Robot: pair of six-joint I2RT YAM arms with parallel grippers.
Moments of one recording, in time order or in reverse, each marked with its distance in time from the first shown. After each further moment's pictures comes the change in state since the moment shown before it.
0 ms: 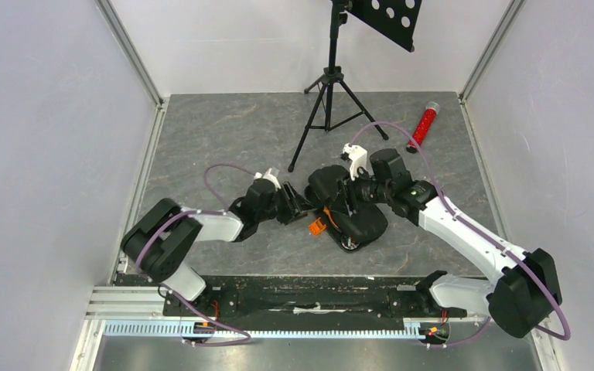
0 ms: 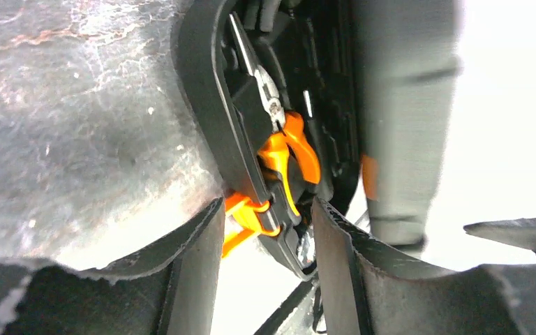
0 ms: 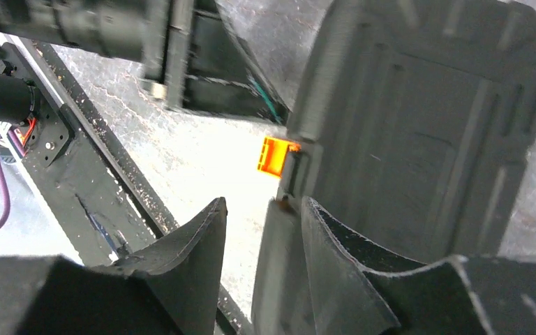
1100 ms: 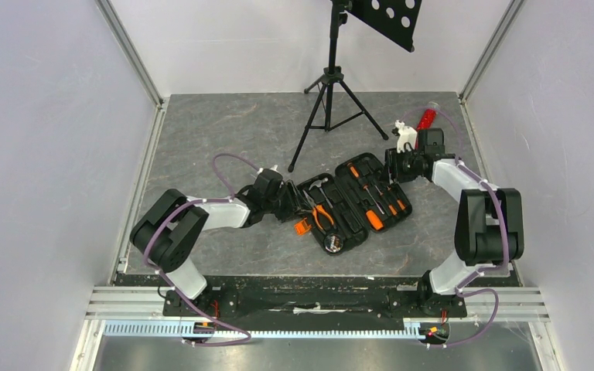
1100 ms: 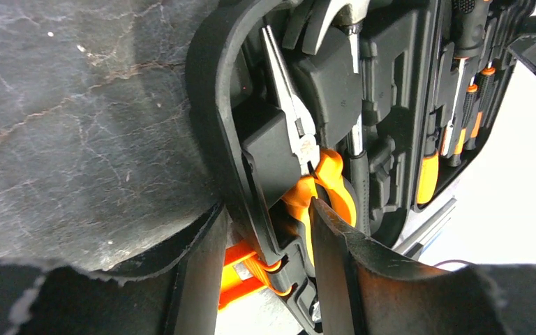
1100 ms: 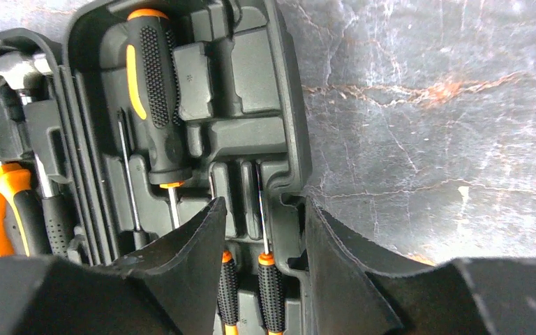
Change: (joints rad) left arm 0.021 0.036 0.138 -0.313 -0.032 0.122; right arm -0.567 0.460 0.117 0.044 -0.037 -0.225
